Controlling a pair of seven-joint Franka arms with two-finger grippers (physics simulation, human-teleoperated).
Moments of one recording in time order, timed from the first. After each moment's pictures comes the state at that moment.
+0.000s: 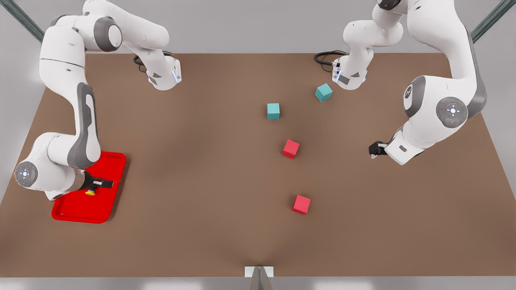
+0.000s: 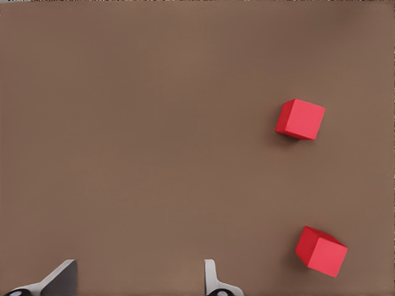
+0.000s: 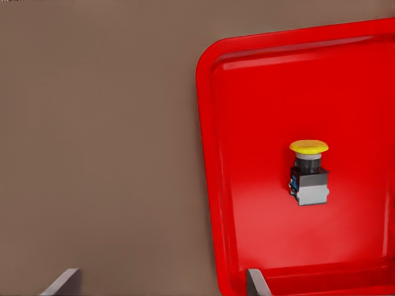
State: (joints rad) left arm -0.02 0.21 -0.13 -1.56 0.03 1.71 -0.09; right arm -0.23 0.57 0.07 -1.46 -0.03 1.83 0.05
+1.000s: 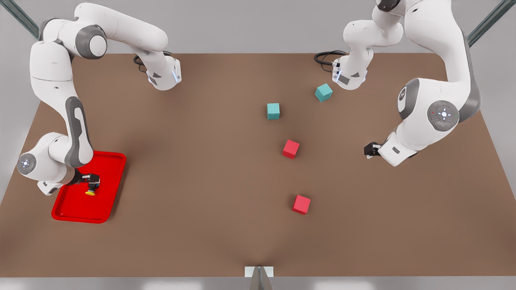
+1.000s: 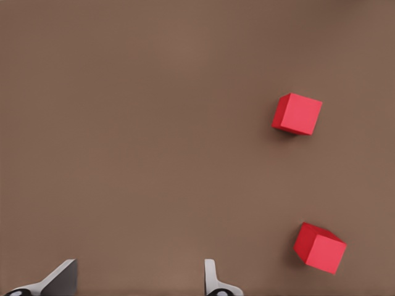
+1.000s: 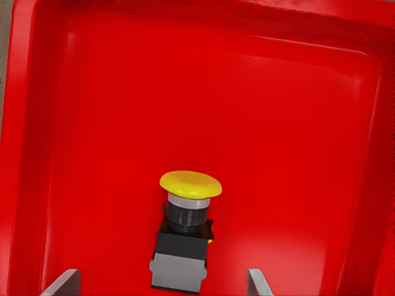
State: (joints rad) left arm -0.04 0.23 -0.14 -1.55 0.05 1.70 -0.10; right arm -0.43 0.66 0.07 -1.67 -0.08 2.27 -0.38
